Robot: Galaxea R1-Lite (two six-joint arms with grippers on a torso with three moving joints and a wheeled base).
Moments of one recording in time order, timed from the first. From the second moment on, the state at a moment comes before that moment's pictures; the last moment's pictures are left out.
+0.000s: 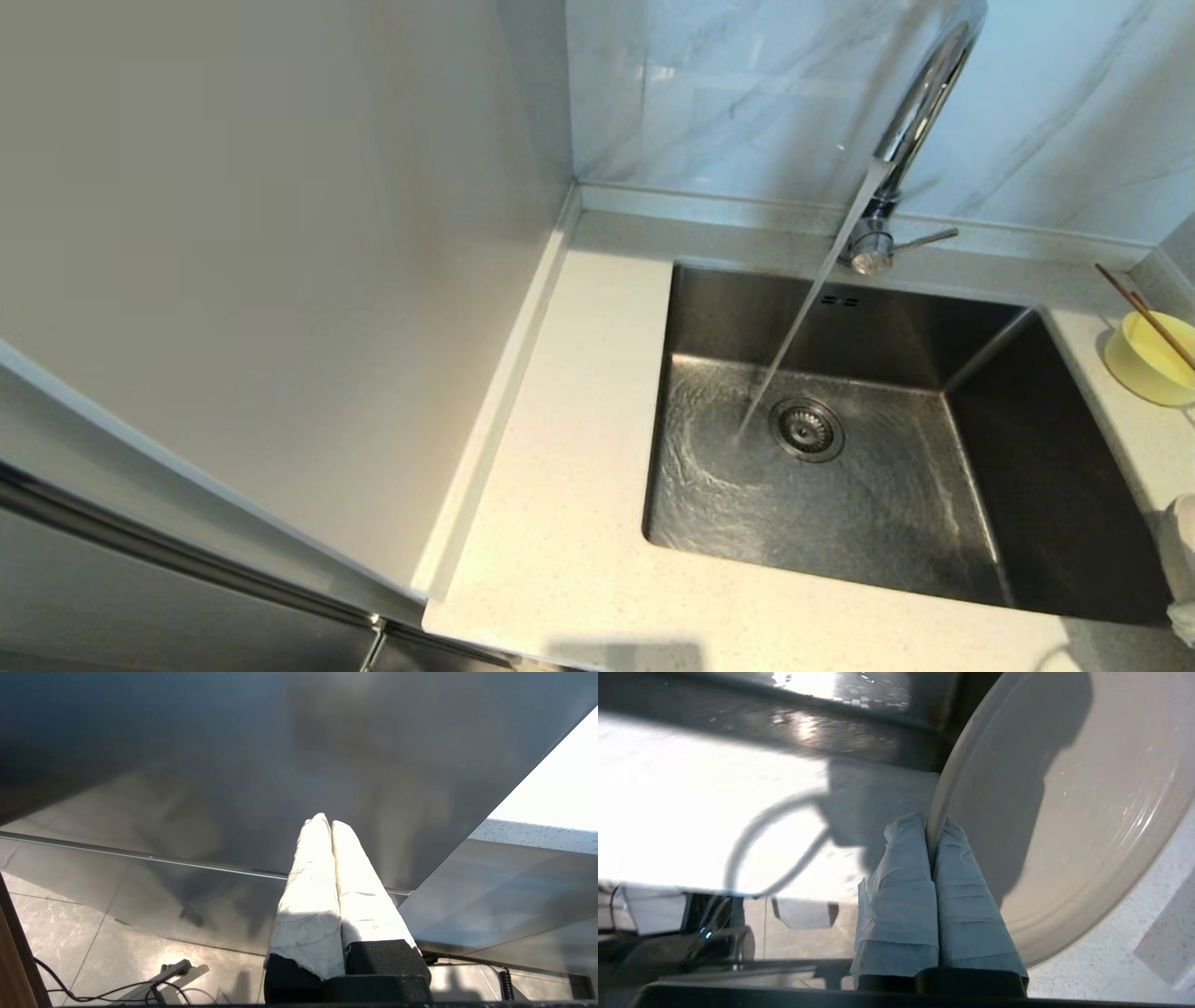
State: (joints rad) left arm 0.00 0.00 0.00 0.00 0.00 0.00; right arm -0.27 1.15 -0.67 0.43 0.01 -0.24
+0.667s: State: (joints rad) left arm 0.00 0.00 0.00 0.00 0.00 0.00; right arm -0.02 1.11 -0.91 0.46 0.25 -0.19
